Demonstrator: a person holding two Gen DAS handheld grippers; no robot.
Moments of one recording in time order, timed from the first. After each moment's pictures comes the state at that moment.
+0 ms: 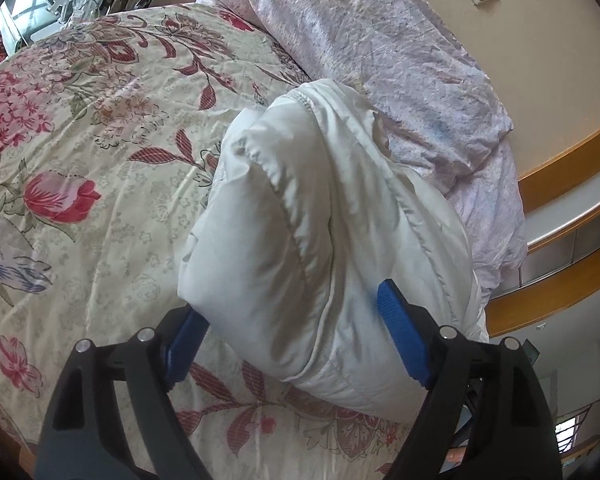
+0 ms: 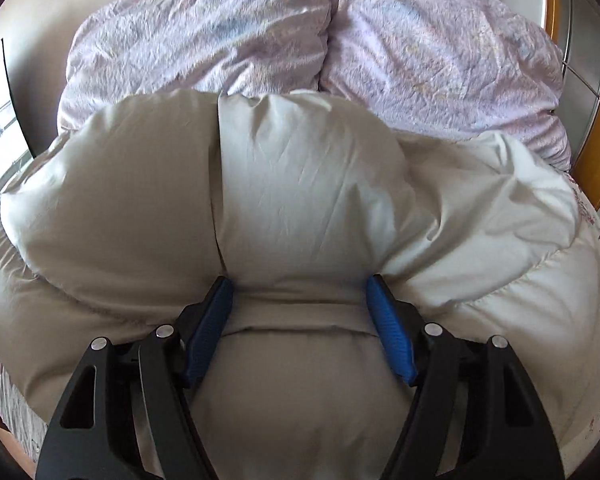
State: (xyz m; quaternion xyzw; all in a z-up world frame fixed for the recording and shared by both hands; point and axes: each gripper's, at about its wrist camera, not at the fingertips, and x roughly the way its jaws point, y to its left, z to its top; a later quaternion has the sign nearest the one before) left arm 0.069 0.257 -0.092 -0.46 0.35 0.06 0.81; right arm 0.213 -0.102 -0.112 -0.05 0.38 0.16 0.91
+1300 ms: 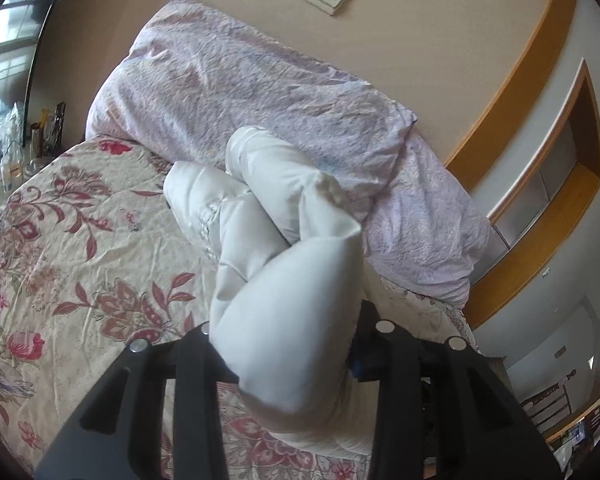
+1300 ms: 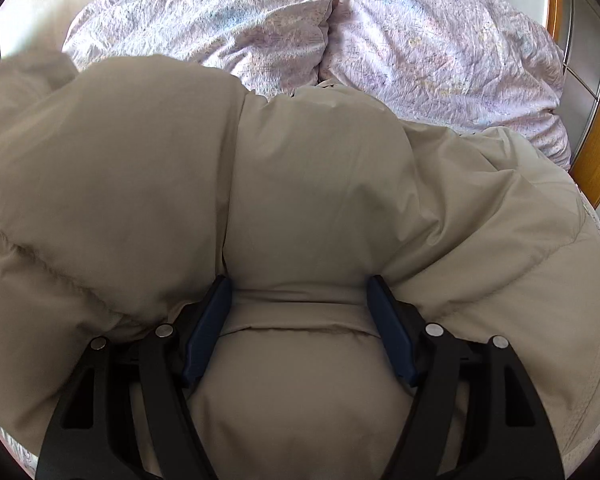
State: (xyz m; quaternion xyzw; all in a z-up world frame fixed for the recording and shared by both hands) left arm 0.107 0.193 0.038 -0.31 0.26 0.00 0.92; right arm 0.216 -0.096 -0.122 -0.06 0.38 0.15 0.91
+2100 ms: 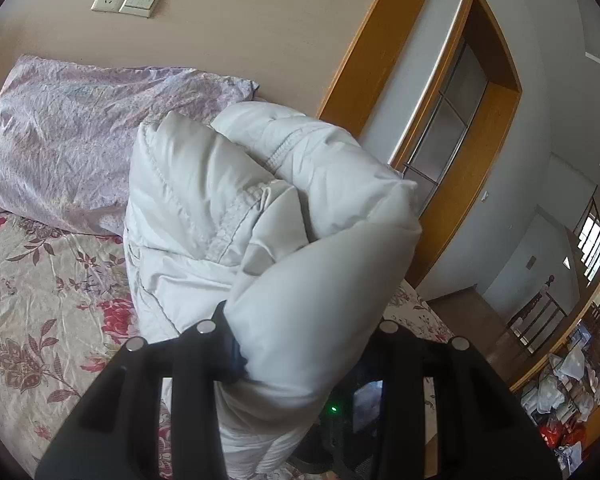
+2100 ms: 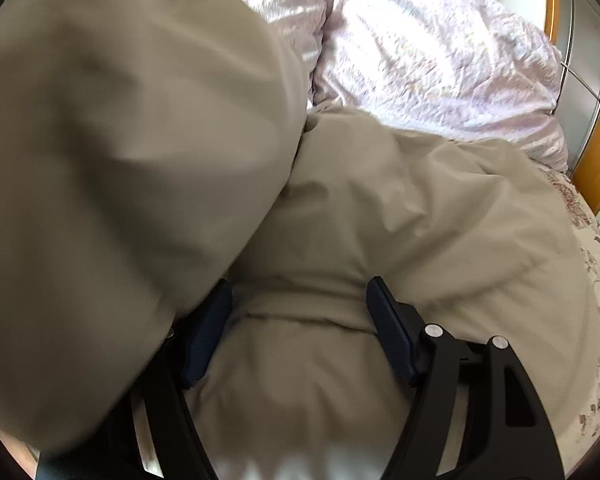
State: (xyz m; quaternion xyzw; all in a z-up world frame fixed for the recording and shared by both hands) left arm 0.145 0.042 0.103 -0.19 0.24 -0.16 0.94; right arm 0.205 -0.129 -0.107 -0.06 0.37 0.17 0.91
